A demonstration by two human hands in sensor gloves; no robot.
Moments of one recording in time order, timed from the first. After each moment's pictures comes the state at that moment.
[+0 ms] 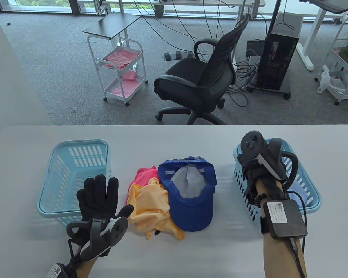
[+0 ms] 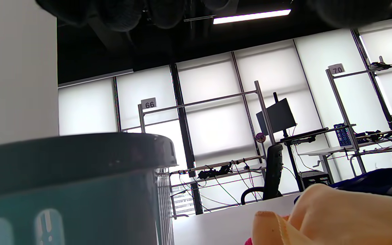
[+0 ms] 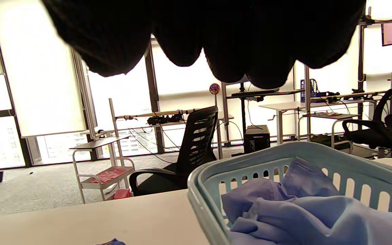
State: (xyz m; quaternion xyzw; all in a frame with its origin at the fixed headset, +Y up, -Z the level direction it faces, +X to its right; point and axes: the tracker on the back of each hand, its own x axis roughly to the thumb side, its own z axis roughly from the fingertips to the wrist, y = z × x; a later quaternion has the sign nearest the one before) left_hand -0.215 -0.639 -0.282 0.22 -0.06 -0.09 0.97; right_hand 0.175 -0.536 -0.396 -0.08 -0.09 0.99 0.07
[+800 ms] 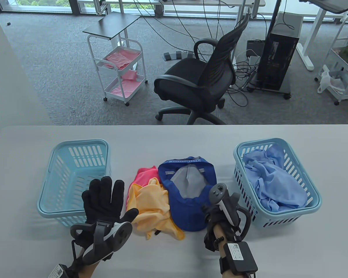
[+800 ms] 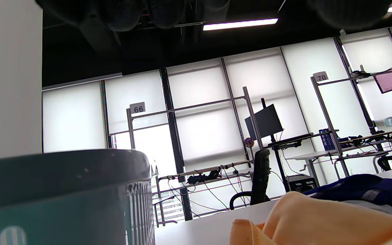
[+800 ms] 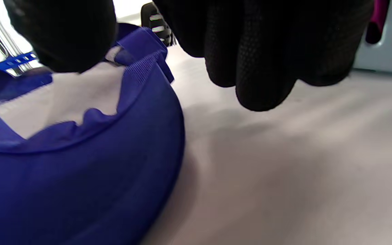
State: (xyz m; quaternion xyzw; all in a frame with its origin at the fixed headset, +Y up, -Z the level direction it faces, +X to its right) left_hand -0.205 -0.640 -0.274 0.23 -0.08 -0.09 0.97; right_hand 0.123 -0.746 -0.374 -0.21 0.09 0.96 0.14
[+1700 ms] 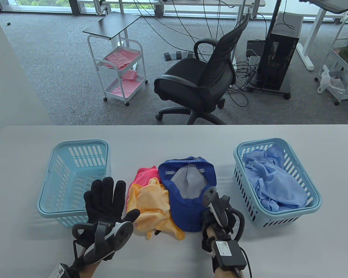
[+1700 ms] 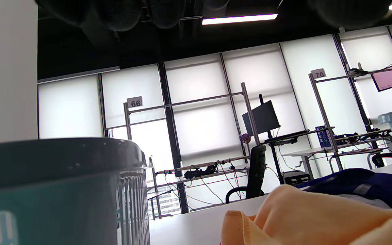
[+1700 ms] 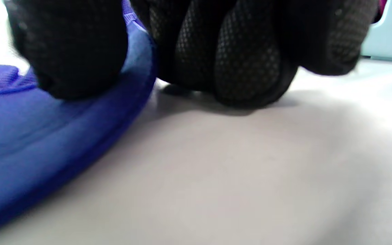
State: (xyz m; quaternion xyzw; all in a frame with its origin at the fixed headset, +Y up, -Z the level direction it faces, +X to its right) left_hand -0.202 -0.642 -0.275 0.21 -0.09 -0.08 0.97; right_hand 0.109 -0.771 -0.381 -0.24 0.06 0.97 0.08
